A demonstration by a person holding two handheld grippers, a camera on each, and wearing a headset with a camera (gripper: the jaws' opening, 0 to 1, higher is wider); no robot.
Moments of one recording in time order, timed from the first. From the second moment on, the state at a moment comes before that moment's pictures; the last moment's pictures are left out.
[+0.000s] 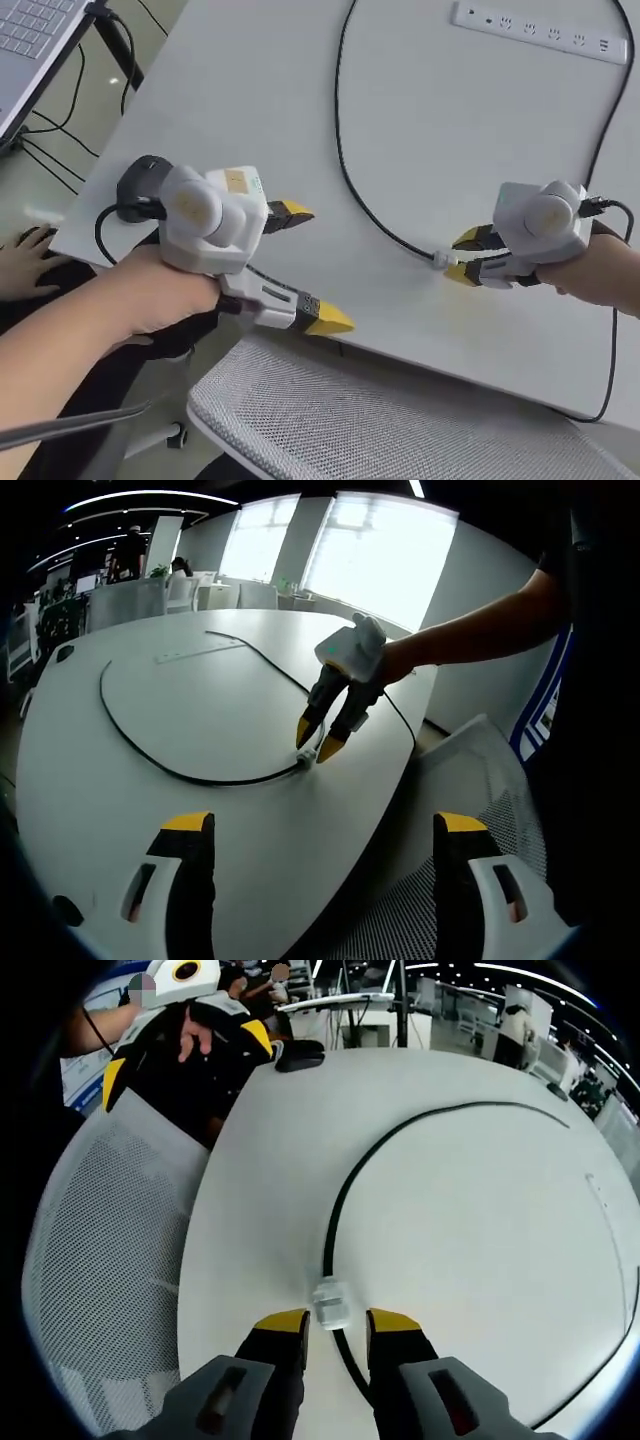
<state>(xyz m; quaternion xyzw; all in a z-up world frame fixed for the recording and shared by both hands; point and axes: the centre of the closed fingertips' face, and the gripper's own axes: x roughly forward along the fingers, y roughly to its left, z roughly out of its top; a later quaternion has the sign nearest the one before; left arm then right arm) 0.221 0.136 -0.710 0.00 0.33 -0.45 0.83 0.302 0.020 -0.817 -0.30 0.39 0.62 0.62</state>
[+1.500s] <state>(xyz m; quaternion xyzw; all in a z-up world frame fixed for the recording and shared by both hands) 0.237 0.092 -0.696 -0.02 0.32 -0.46 0.83 0.280 0.016 -0.759 -0.27 0.36 0.64 0.62</state>
